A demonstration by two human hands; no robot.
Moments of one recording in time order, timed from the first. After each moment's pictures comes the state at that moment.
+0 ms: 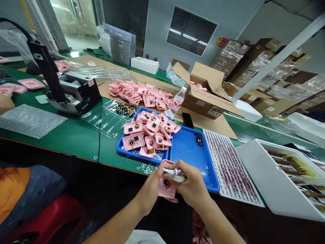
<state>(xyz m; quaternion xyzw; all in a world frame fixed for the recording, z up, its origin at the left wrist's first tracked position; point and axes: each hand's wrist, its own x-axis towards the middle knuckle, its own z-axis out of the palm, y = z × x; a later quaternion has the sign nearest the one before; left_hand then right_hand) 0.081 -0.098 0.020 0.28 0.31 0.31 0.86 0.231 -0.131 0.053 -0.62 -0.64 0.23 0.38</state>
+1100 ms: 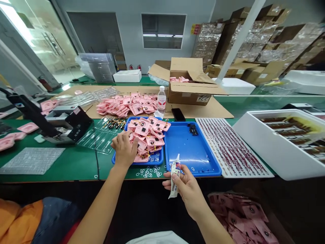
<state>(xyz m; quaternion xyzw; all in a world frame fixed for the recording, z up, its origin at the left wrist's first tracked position) 0.044 0.058 0.000 0.79 0.47 0.39 -0.02 0.209 -0.170 0.010 -0.48 -0.20 0.53 0.67</state>
